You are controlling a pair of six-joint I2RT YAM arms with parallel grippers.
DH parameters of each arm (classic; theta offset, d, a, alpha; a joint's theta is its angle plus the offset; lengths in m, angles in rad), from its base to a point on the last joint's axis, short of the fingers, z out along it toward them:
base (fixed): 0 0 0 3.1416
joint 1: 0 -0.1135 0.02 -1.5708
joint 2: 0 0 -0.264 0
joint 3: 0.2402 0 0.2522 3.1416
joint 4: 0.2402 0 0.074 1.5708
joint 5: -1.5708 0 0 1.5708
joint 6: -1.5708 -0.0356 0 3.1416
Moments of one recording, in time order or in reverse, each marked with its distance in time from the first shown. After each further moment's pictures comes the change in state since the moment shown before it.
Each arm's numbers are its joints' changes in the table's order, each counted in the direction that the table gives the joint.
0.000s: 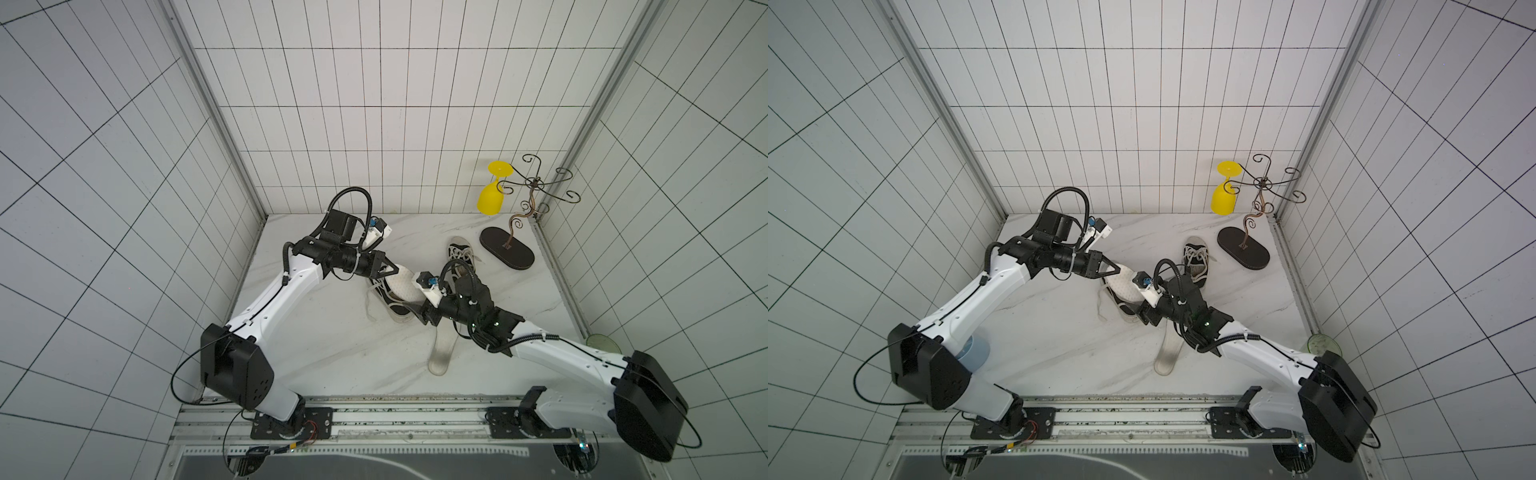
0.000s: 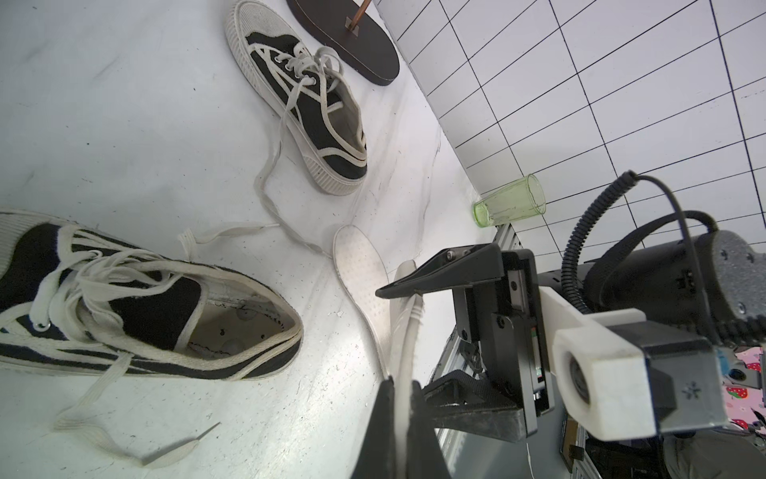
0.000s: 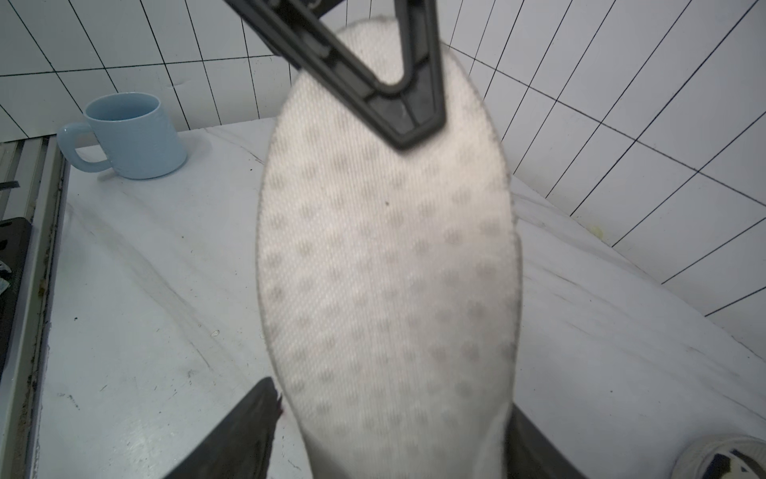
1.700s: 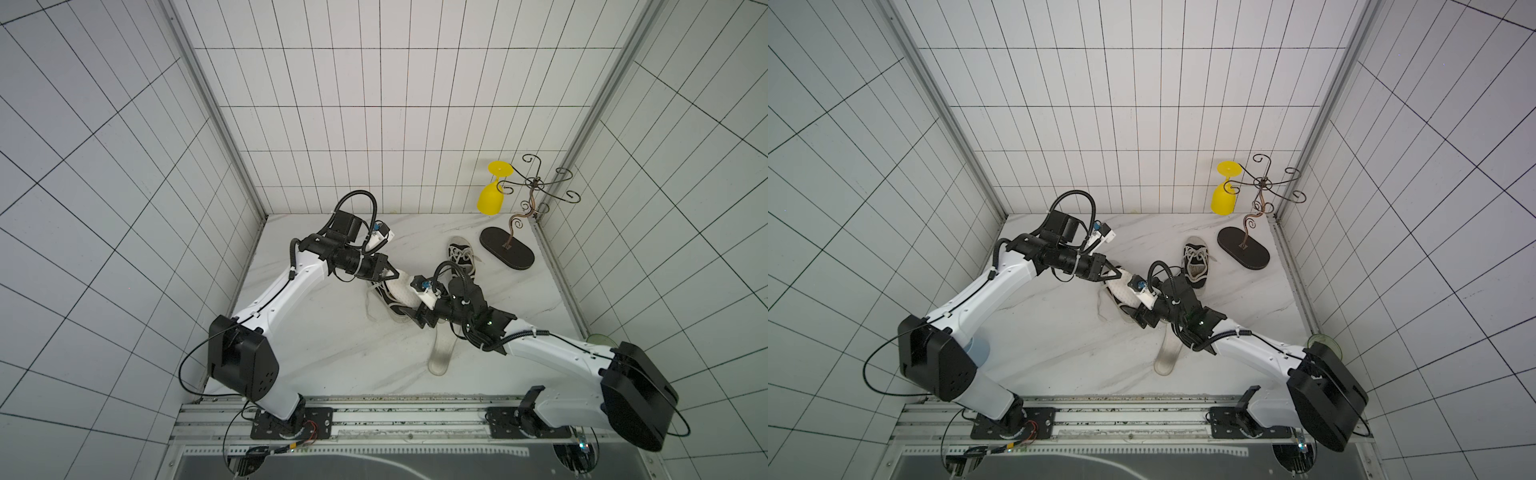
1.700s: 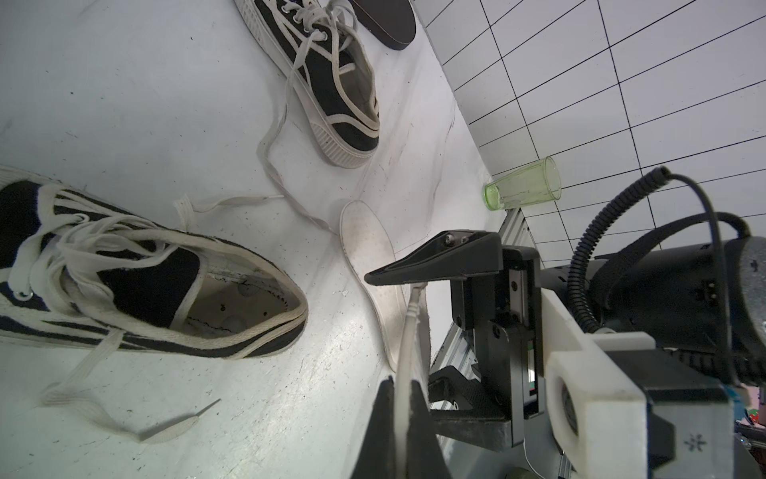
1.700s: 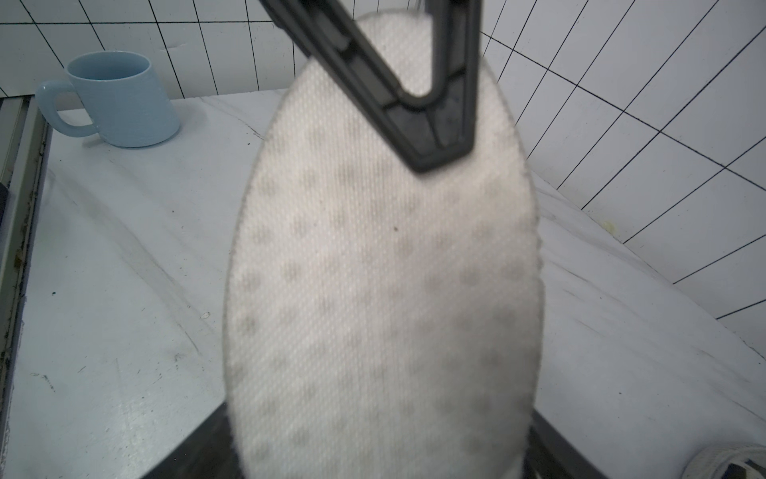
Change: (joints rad) left arm 0.019 -0.050 0.026 0.083 0.027 -0.029; right arm -0.015 -0.063 0.003 -0.024 -0.013 0.048
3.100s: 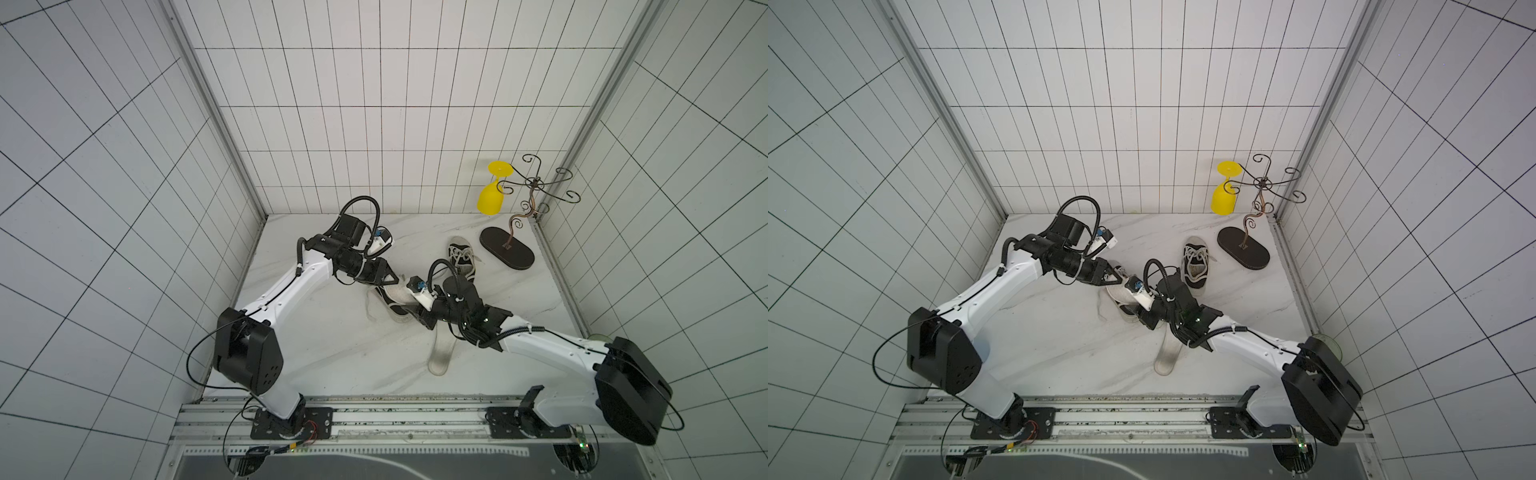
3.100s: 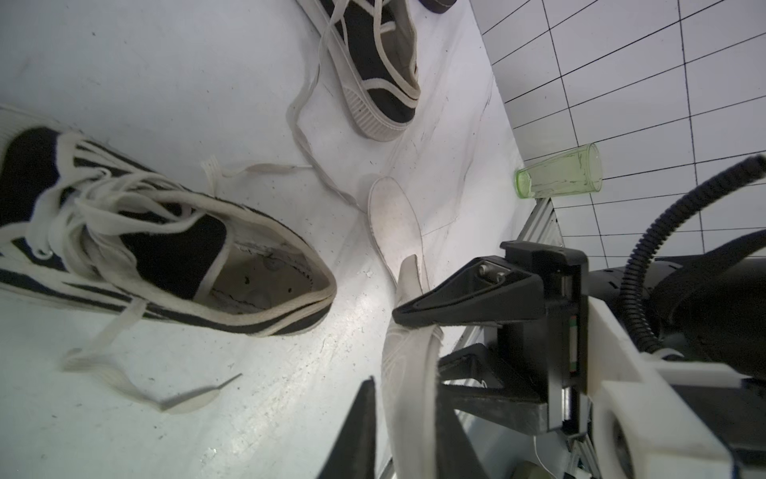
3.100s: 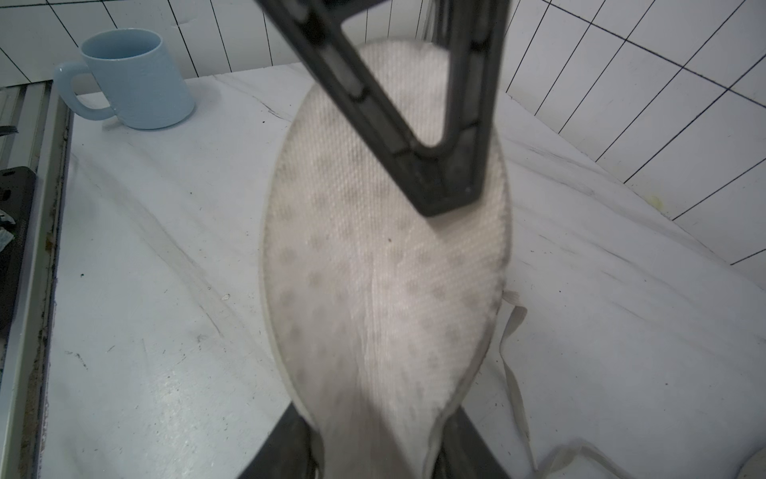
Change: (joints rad) left arm 0.005 -0.043 -0.008 0.034 0.063 0.010; right arm -0.004 -0.037 0.048 0.089 0.042 -0.027
